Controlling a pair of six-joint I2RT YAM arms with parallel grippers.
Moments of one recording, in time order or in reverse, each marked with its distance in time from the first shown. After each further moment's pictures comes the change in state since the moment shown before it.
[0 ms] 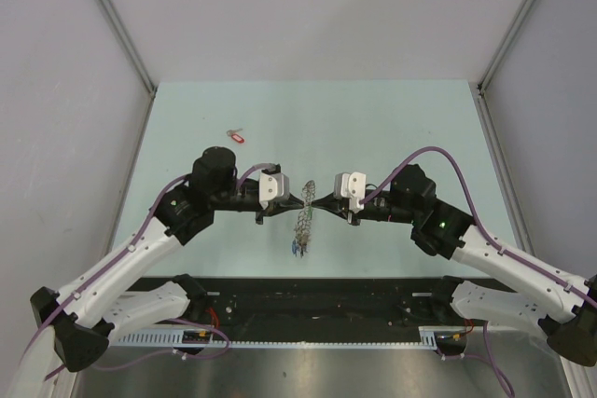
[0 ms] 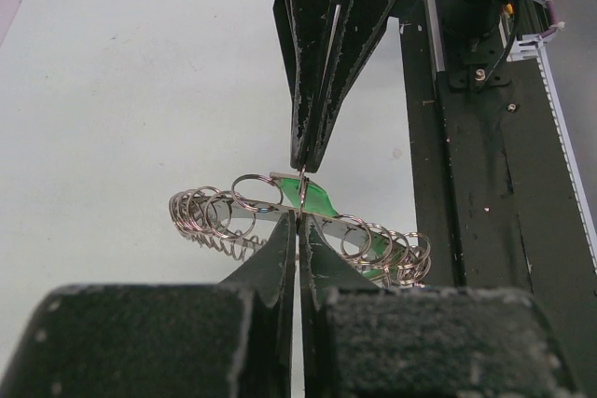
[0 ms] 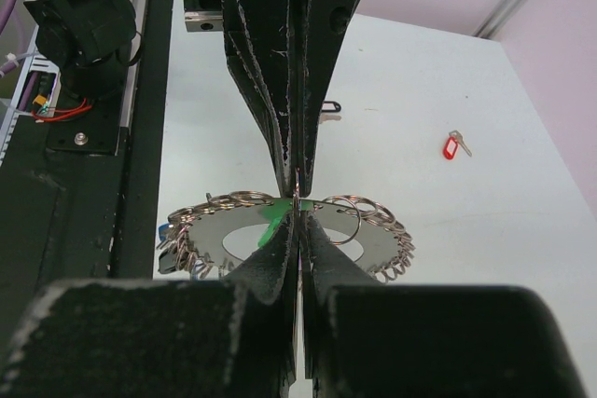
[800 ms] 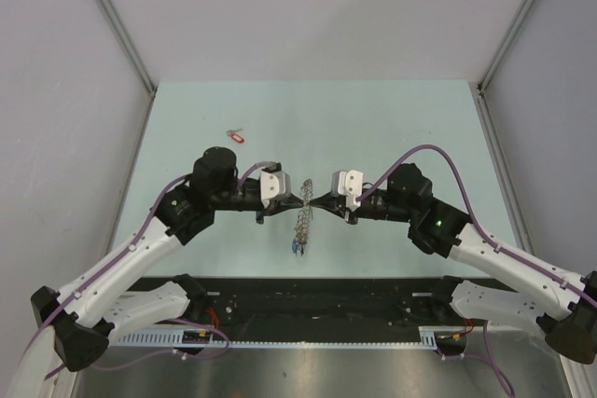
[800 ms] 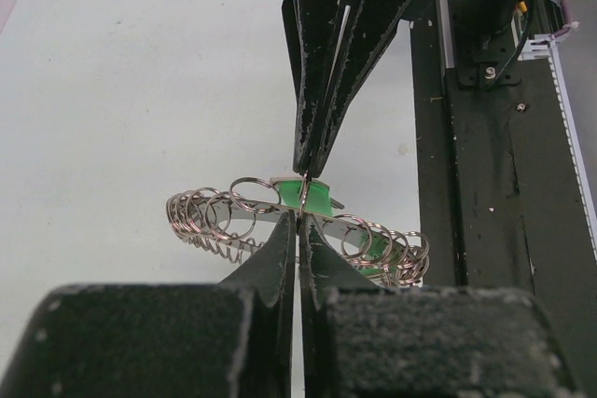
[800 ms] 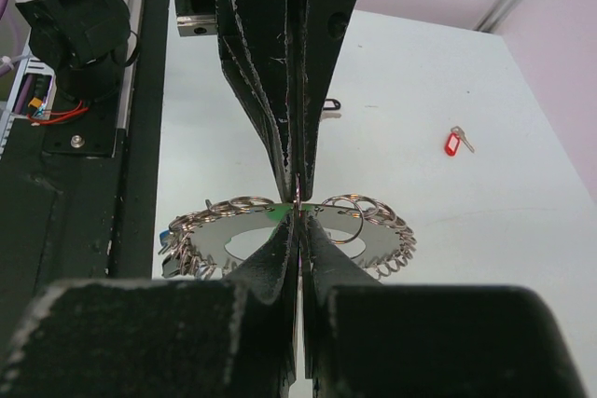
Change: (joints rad) left arm 0.000 0.002 -0.007 0.004 -0.031 -0.018; right arm 0.000 0.023 0.000 0.018 0.007 0.016
